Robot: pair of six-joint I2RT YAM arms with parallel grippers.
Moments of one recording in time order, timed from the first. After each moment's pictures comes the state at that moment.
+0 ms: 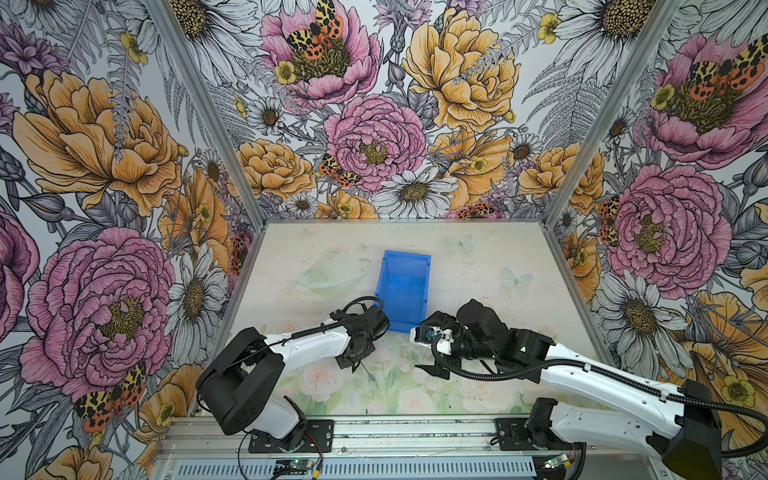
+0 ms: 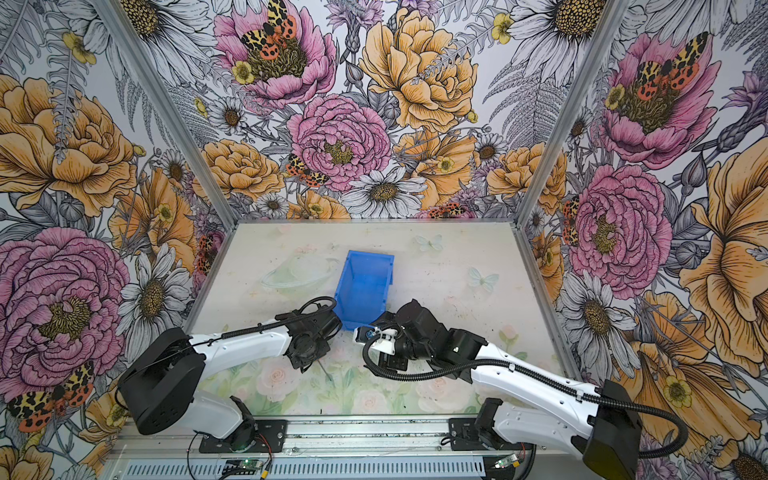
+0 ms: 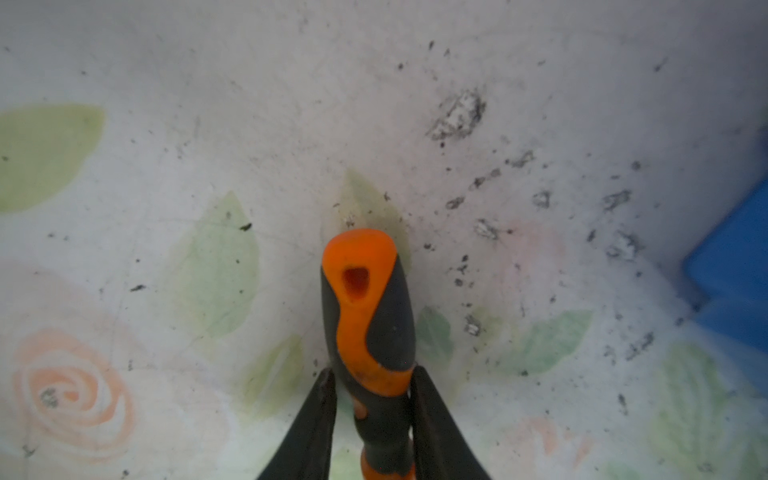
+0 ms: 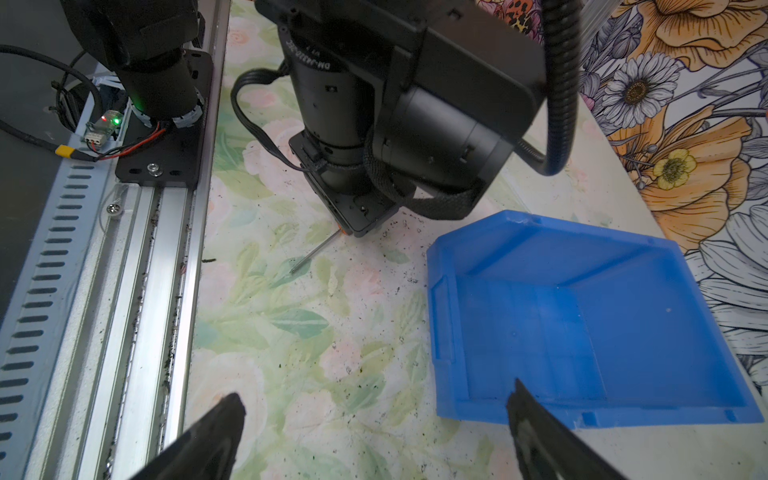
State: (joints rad) left arm -0.77 1.48 0.74 -0.71 -0.26 -1.29; right arm 0.94 1.05 0.76 -0.38 -0.24 -0.49
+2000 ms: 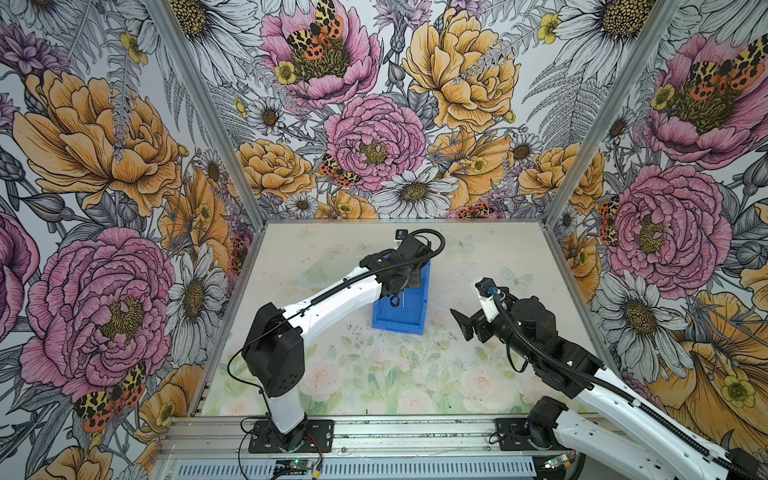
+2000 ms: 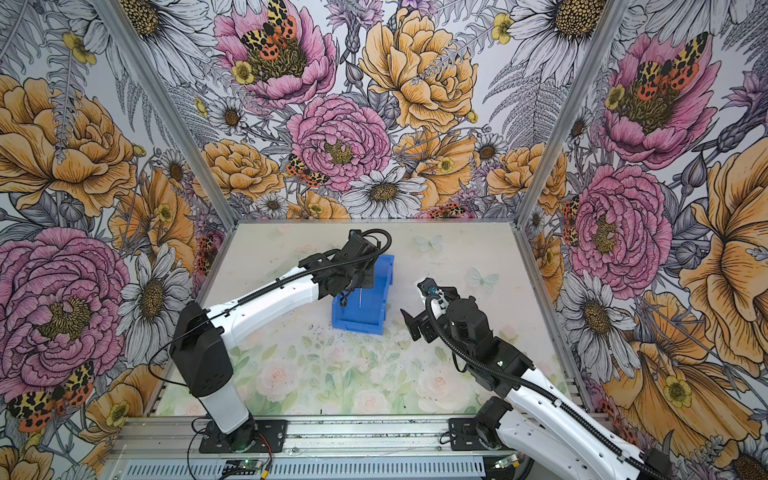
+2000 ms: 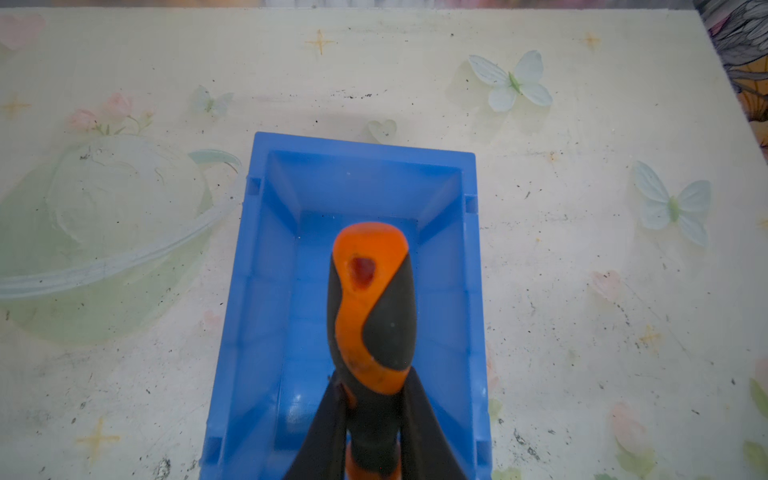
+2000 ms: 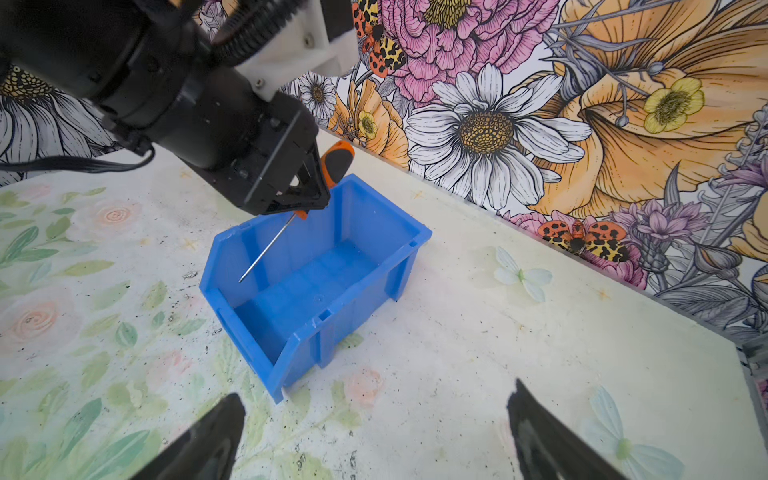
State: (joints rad) left arm -0.78 1.80 1.57 -0.70 -0.35 -0.57; right arm 0.70 0.73 0.66 -0.31 0.13 -0.09
